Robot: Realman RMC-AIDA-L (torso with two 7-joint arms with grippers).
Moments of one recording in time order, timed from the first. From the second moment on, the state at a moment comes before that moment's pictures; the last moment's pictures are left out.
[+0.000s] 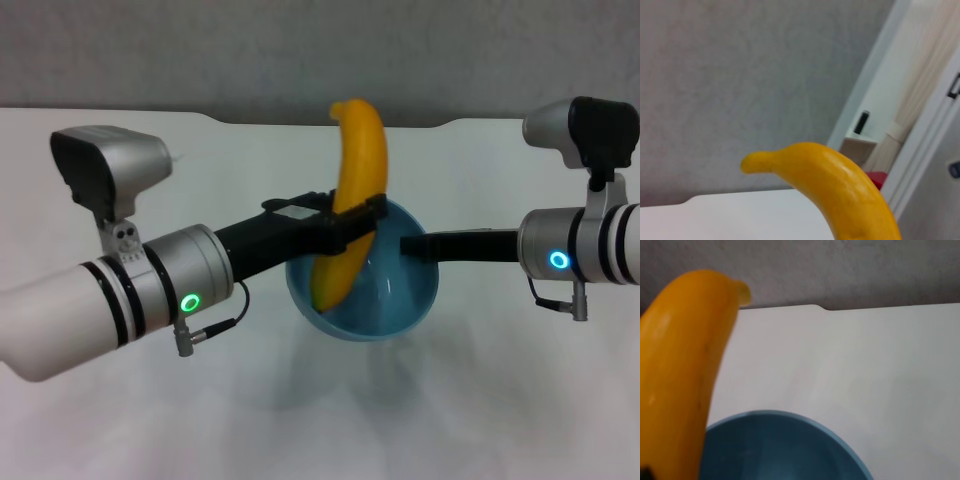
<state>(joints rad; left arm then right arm) -0.34 -2.04 -1.34 -1.07 1.07 -0.64 1.42 0.62 2.00 1.59 0.83 -1.82 0.75 -0.71</state>
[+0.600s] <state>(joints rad) -0.34 -2.04 -1.33 -1.04 0.99 -0.65 1.49 0.62 2.00 1.60 0.82 -1.82 0.76 -0.71</state>
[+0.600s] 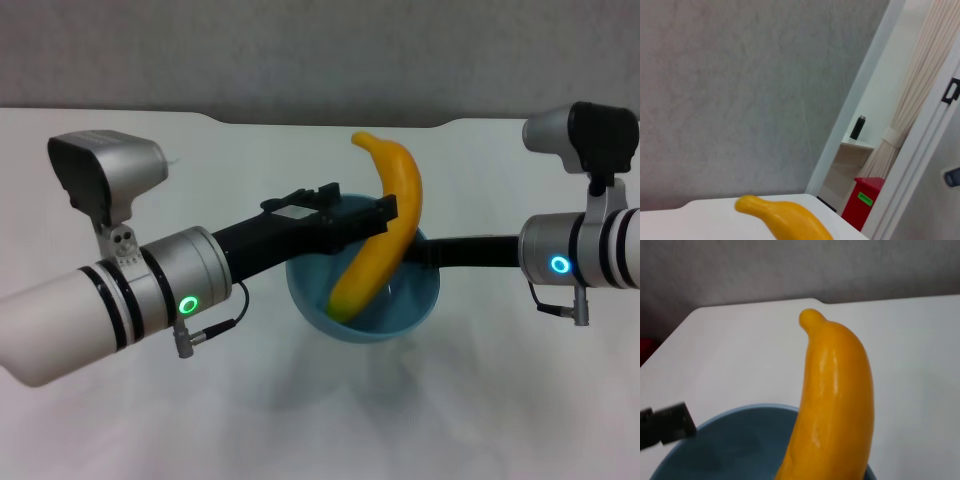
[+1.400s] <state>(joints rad) -0.25 -2.04 -1.53 -1.05 1.17 -0.46 1.49 0.99 1.99 1.75 0.48 -2.16 0.93 -0.60</state>
